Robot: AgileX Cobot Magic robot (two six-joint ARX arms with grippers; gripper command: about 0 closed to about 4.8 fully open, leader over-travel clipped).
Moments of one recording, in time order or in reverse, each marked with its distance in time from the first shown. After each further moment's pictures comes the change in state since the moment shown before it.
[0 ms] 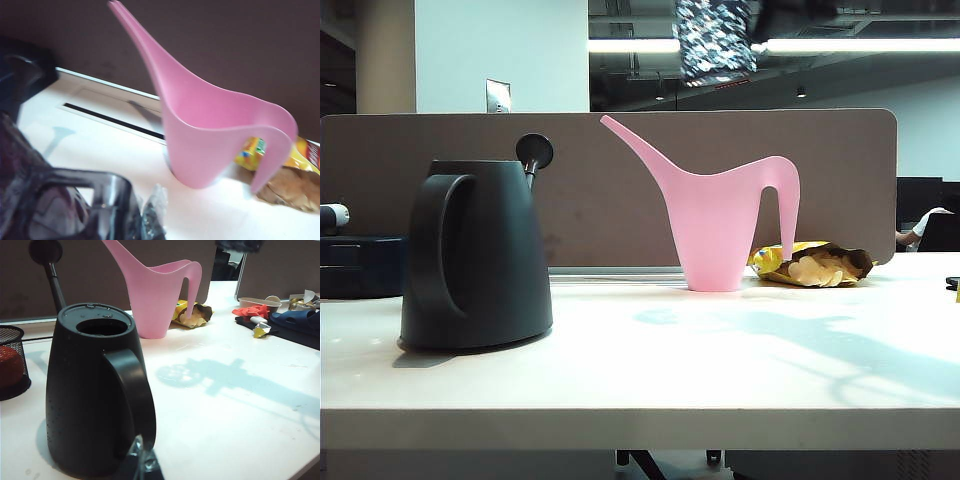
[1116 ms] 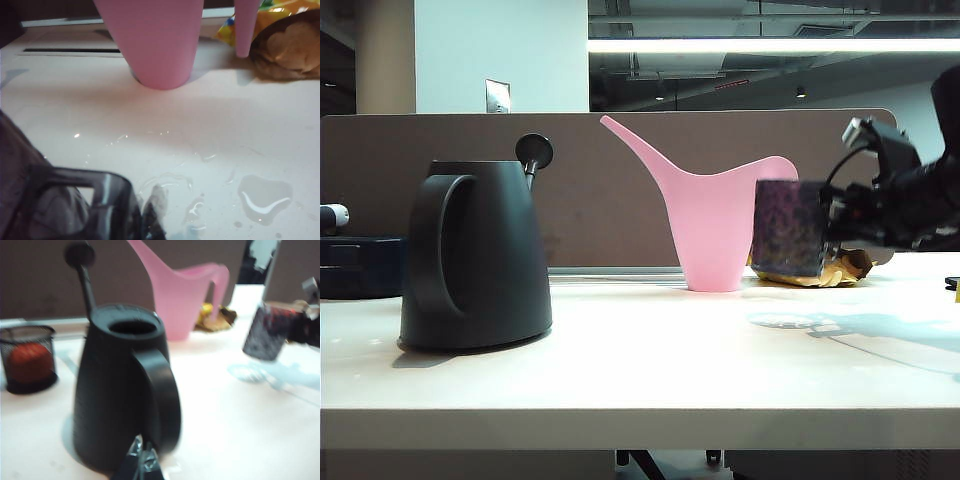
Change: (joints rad) left arm 0.000 0.000 -0.013 0.009 -0.080 -0.001; right arm -0.313 0.334 -0.530 0.813 -0.357 0.154
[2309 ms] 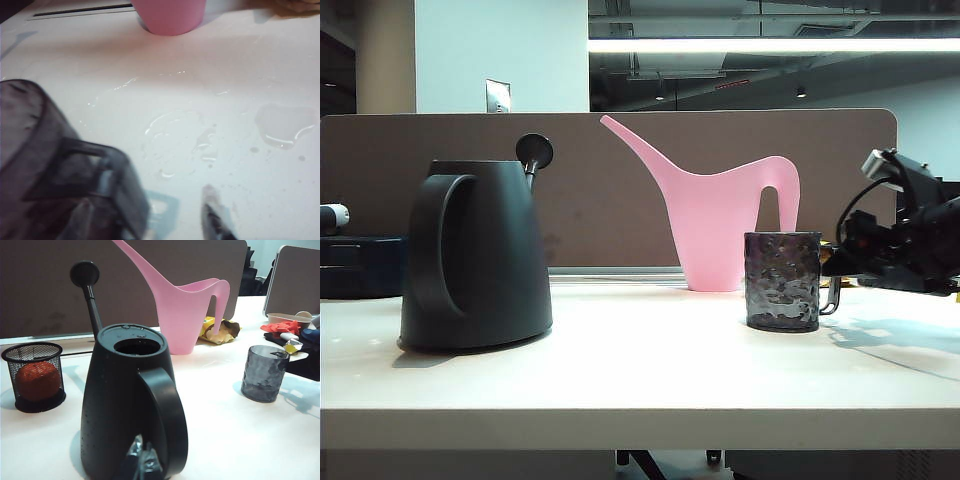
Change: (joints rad) left arm 0.000 0.000 0.000 0.065 -0.025 0.000; right arm -0.036 0.043 -0.119 0.082 -0.089 0.006
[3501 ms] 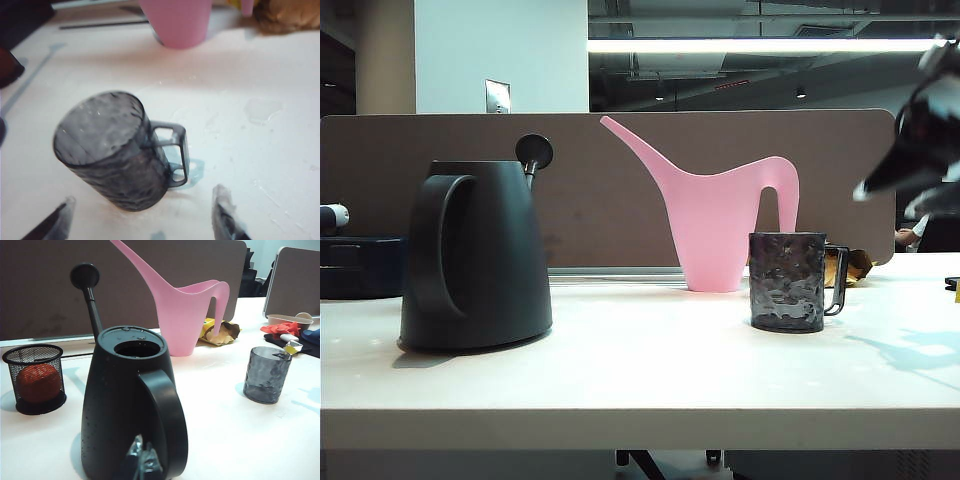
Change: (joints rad) left arm 0.000 0.000 0.000 0.008 0.000 0.000; right arm -0.058 -0.520 -0.130 -0.422 -0.049 -0.011
